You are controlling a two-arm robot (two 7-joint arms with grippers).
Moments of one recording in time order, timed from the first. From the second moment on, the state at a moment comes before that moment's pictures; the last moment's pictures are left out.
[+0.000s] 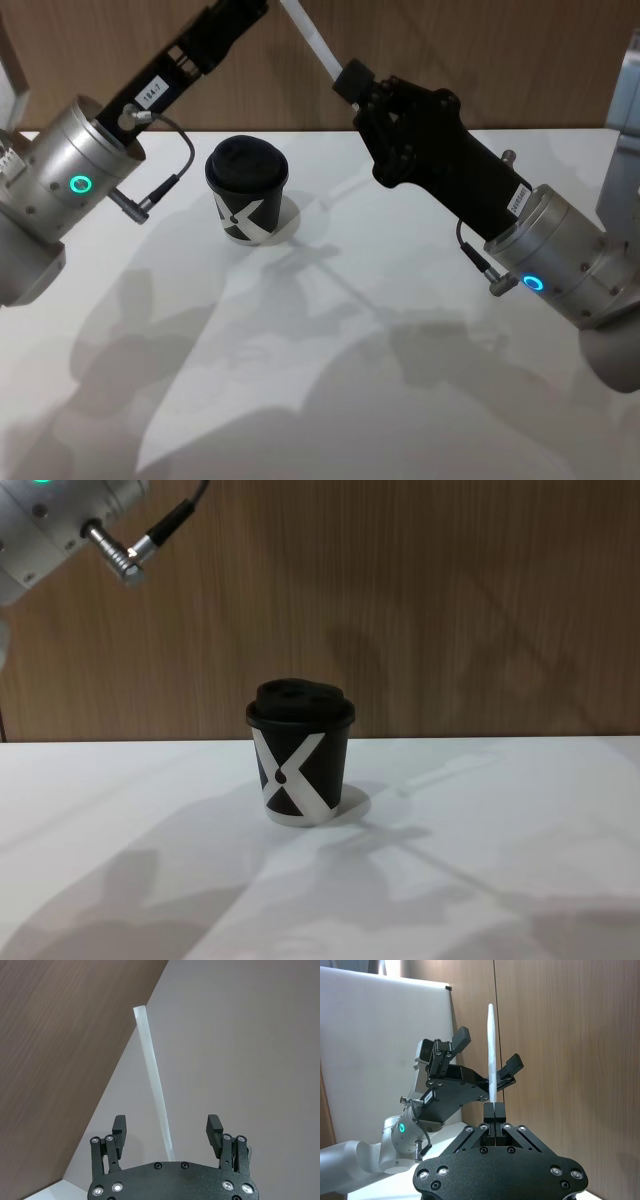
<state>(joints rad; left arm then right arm) -0.50 0.32 0.38 -1.54 -1.25 0.16 -0.84 0.19 0.41 -0.32 -1.87 0.70 -0.03 0.56</state>
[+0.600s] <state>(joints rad) -0.53 0.31 0.41 -1.51 -1.26 0.17 -0.82 0.19 0.41 -0.32 -1.87 0.70 -0.03 0.56</state>
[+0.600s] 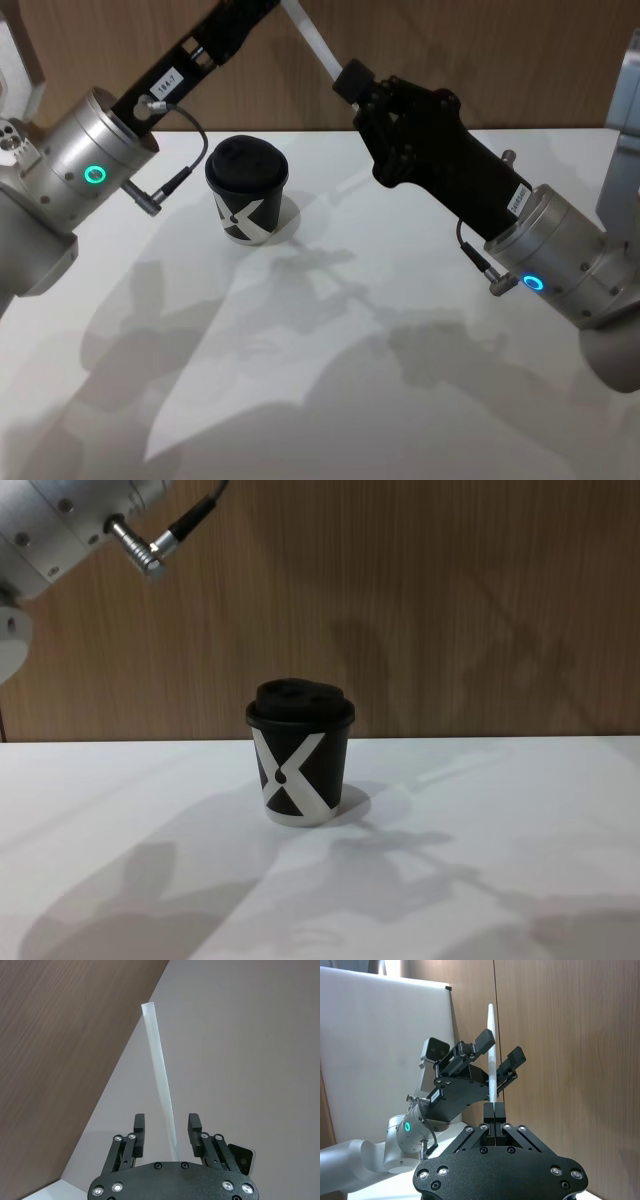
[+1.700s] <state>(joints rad) -0.54 0.32 0.43 -1.53 -1.30 0.16 -0.82 0.19 0.41 -0.32 -1.87 0.70 -0.03 0.56</state>
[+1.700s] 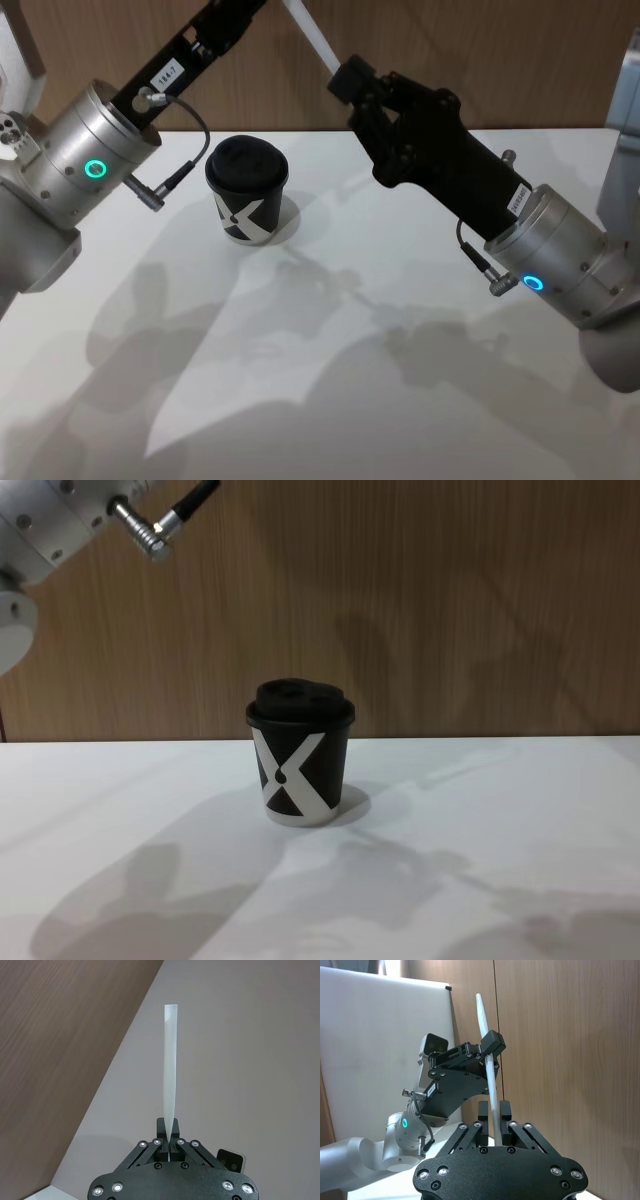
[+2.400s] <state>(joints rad) -0.55 0.38 0.45 -1.56 -1.25 0.14 -0.75 0.19 0.41 -0.32 -1.87 0.70 -0.03 0.56</state>
